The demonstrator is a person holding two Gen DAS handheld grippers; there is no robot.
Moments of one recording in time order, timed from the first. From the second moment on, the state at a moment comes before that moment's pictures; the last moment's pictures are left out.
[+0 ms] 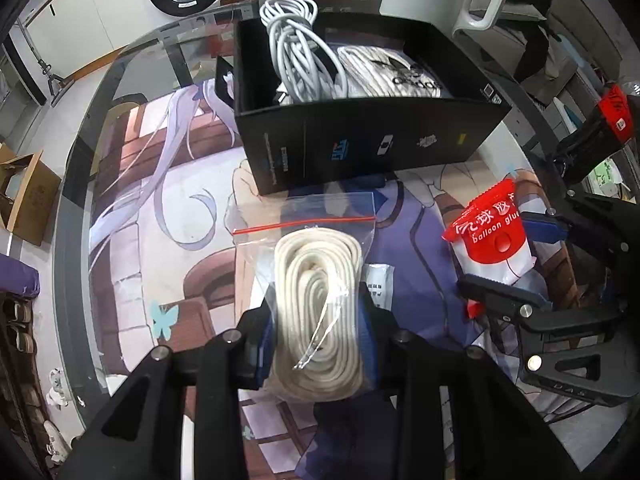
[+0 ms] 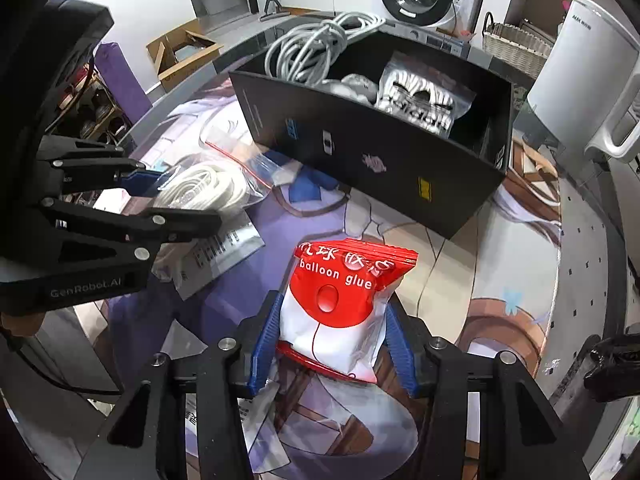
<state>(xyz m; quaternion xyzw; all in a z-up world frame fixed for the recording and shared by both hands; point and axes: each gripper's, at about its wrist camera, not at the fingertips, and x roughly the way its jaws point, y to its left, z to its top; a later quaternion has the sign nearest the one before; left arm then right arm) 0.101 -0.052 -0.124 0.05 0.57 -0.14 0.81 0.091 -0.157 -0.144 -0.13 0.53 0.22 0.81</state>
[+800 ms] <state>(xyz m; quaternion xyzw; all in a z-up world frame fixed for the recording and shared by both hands) 0.060 -0.045 -0.020 0.07 0.32 -0.14 0.93 0.054 -0.167 -0.035 -0.08 0.32 0.21 0.92</state>
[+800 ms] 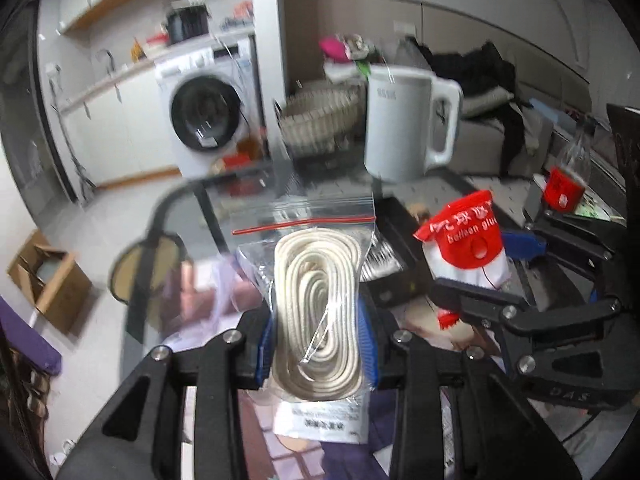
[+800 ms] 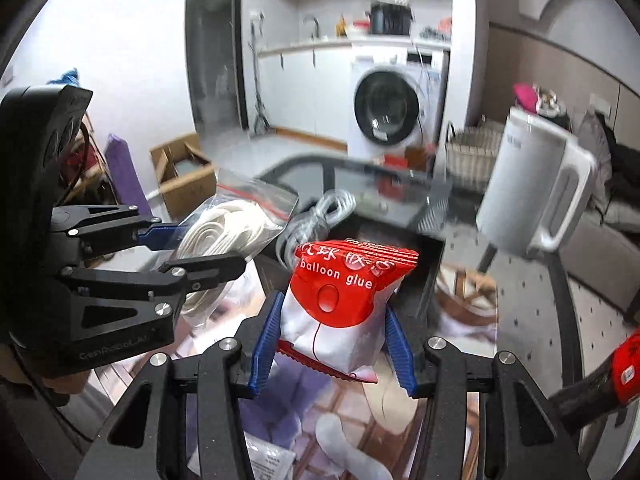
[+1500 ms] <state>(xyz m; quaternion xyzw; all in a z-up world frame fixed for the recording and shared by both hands) -0.009 -0.008 0.050 0.04 0.13 -0.12 0.98 -0.024 -0.180 0.041 -0.05 0.07 0.19 0.98</state>
